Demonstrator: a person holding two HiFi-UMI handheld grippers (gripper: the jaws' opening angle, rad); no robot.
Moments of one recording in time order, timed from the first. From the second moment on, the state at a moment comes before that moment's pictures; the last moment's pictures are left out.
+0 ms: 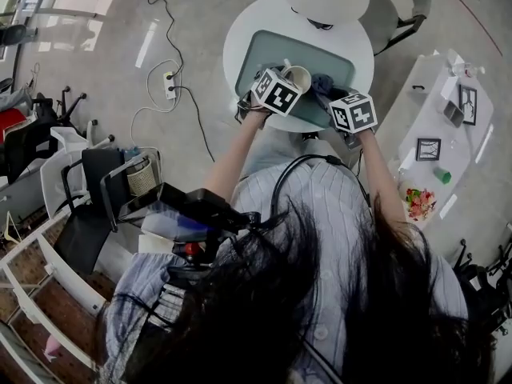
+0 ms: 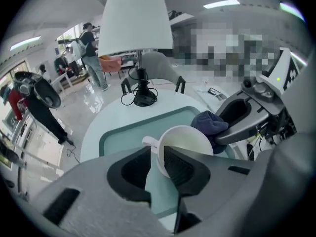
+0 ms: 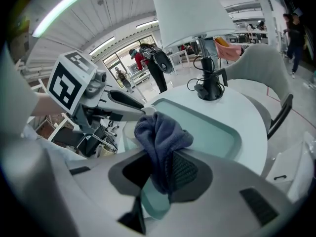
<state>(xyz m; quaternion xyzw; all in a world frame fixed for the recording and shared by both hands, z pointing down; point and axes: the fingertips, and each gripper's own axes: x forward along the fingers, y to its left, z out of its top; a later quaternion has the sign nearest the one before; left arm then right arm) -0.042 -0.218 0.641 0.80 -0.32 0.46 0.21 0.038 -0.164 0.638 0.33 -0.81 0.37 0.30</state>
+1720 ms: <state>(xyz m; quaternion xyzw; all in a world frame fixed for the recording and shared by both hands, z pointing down) -0.018 -0.225 0.647 0.82 -0.10 0.55 0.13 0.034 -0.158 0.641 0.36 -0.79 0.40 0.28</state>
